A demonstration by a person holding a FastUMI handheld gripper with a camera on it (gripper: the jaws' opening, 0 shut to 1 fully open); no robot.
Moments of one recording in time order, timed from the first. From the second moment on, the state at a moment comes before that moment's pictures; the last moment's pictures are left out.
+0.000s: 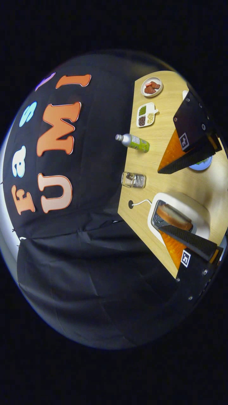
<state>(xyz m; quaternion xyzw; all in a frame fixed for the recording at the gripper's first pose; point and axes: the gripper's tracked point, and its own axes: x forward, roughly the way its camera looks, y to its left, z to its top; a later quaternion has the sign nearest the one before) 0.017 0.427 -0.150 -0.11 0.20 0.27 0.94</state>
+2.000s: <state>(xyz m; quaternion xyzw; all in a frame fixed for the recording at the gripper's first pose) 0.000 0.438 -0.152 -0.12 0.25 0.28 0.92</state>
